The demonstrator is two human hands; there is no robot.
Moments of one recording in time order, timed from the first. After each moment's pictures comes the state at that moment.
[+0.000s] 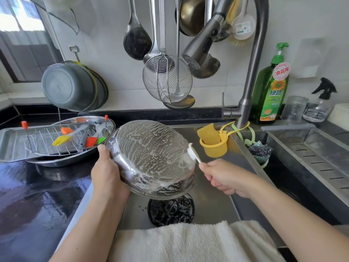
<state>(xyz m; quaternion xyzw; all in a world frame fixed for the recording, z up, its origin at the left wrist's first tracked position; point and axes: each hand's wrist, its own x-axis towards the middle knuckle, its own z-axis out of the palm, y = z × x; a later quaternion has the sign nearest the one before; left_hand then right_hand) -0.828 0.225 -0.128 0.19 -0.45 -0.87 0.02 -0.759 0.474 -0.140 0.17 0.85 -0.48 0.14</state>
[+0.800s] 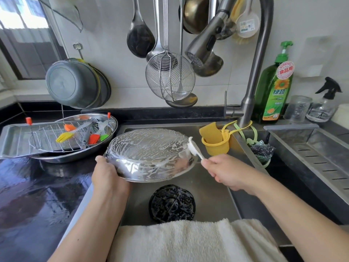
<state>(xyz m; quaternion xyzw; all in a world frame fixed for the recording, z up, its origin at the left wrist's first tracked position) -0.869 0.206 -0.168 0.29 -0.34 -0.90 0.01 -0.751 0.473 -0.123 0.09 0.91 -0.40 0.08</state>
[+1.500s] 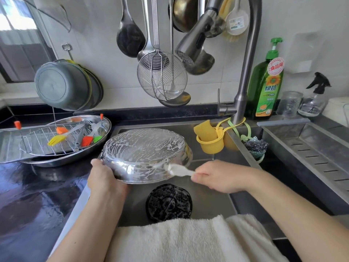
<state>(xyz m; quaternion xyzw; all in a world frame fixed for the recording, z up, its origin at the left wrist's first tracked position) -0.863 0.211 -0.164 0.32 -0.34 -0.89 0.02 -0.747 0.471 -0.121 -0.07 0.96 -0.20 0.17</state>
